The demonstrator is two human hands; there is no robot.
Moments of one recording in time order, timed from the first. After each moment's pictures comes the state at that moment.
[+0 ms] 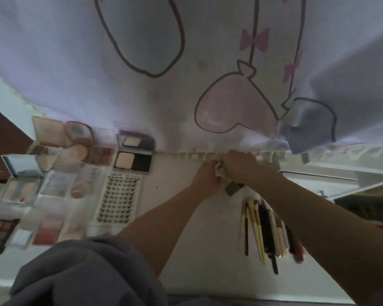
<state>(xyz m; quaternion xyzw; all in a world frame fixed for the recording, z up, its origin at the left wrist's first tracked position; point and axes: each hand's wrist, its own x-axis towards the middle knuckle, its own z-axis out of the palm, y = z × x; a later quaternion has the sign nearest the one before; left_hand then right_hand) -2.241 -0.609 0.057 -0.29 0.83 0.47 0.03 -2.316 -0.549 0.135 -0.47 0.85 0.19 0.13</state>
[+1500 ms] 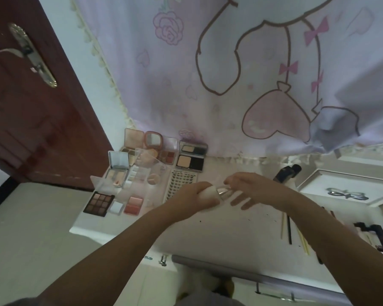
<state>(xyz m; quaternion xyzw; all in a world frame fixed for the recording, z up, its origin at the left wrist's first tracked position) -1.999 -0.644 0.147 -0.22 0.88 0.43 -0.03 -2.164 -0.513 0.198 -0.39 0.73 -0.29 0.49</state>
